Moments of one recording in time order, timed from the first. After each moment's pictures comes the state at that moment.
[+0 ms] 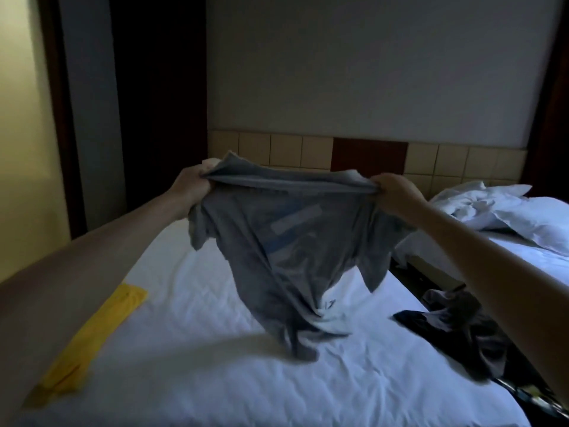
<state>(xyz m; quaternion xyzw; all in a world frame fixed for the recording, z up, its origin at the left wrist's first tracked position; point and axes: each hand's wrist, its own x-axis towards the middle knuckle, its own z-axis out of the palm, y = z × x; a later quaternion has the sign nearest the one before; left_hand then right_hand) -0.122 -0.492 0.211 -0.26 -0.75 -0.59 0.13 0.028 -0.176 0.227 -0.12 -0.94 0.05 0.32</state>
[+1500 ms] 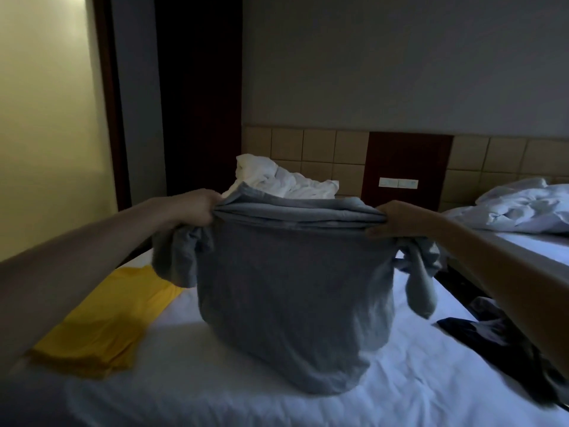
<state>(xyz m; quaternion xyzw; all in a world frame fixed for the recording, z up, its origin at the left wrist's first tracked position) -0.136 -0.564 0.197 -0.30 -0.95 -0.07 0.08 -0.011 -0.206 0.198 -0.01 -0.99 0.09 0.09</state>
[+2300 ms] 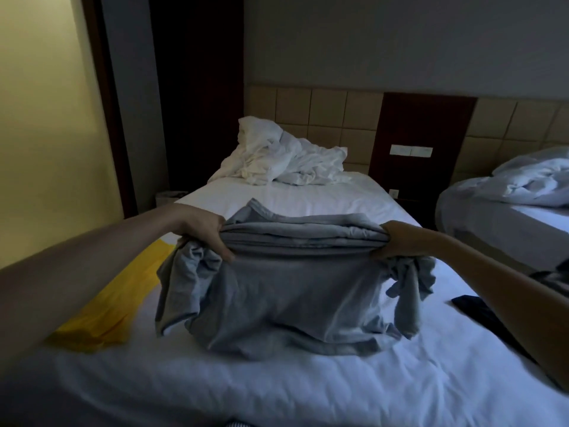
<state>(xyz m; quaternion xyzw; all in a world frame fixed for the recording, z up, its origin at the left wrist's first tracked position) -0.187 -0.555 0.115 -0.29 -0.92 -0.13 -0.25 -0.059 -0.187 0.106 -0.02 -0.99 0.11 -0.01</state>
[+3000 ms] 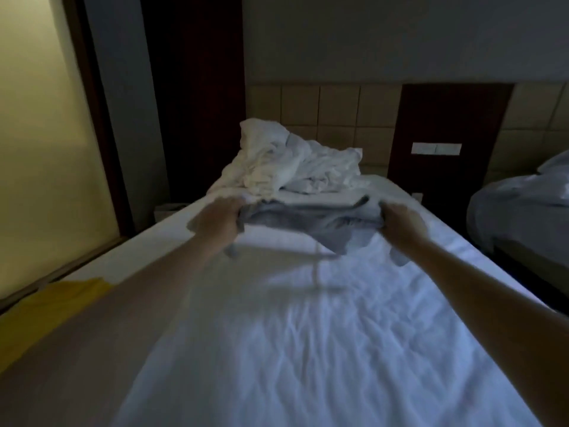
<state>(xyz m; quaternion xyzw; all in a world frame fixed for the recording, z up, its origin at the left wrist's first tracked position) -0.404 -0.457 0.054 -0.18 -0.94 -0.08 0.26 -0.291 -0.133 0.062 -0.08 -0.95 0.00 0.28</state>
